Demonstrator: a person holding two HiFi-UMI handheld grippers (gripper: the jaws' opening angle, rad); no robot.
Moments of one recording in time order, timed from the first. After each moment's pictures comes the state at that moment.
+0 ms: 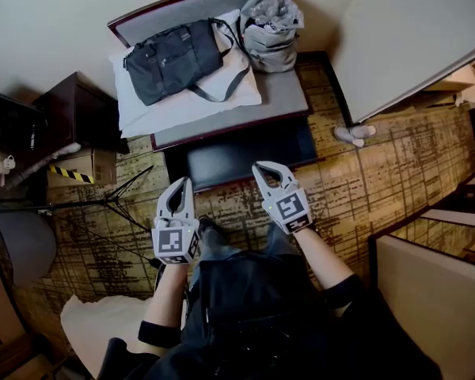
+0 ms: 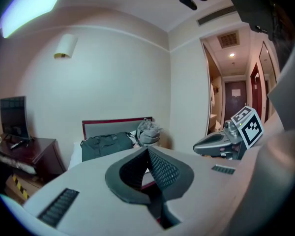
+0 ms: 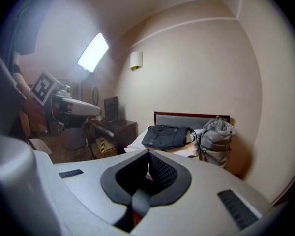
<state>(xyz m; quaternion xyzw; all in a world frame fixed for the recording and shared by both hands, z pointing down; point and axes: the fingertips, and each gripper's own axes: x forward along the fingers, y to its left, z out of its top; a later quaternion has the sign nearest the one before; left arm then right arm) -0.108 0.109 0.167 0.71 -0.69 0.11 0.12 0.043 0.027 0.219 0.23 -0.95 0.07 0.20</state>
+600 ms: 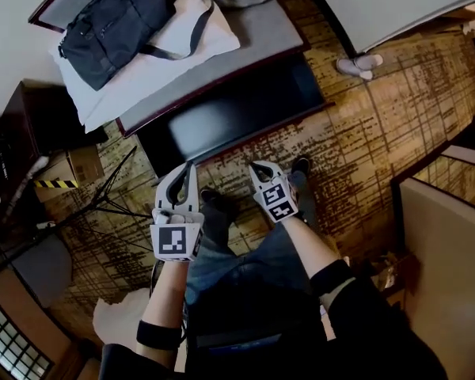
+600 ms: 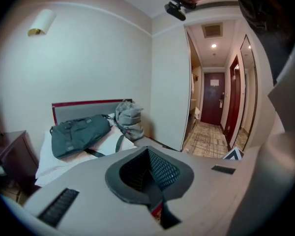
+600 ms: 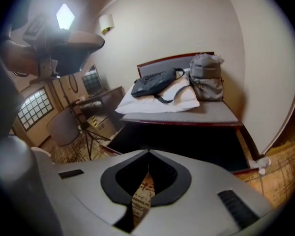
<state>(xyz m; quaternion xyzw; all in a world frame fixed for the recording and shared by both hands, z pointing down) -0.056 0.062 0.318 0.78 -0.58 0.18 0.12 0.074 0.092 0.529 0.28 -0.87 0.24 0.32</state>
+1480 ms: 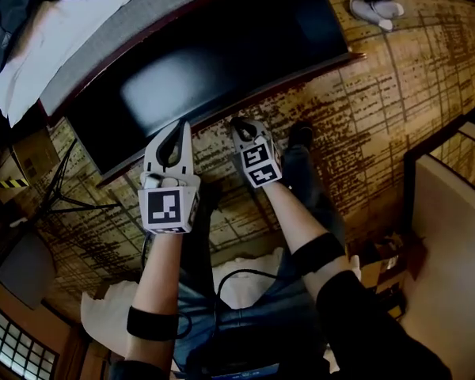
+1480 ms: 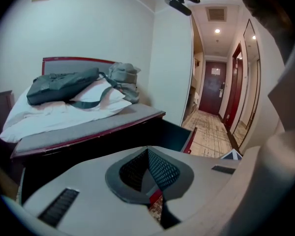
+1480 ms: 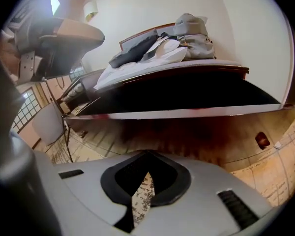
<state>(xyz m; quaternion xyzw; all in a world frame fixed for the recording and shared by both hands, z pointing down) 0.002 0.029 0.622 0.78 -0.56 0.20 0.21 0.083 0.068 0.817 0.31 -0.85 0.27 0.32</state>
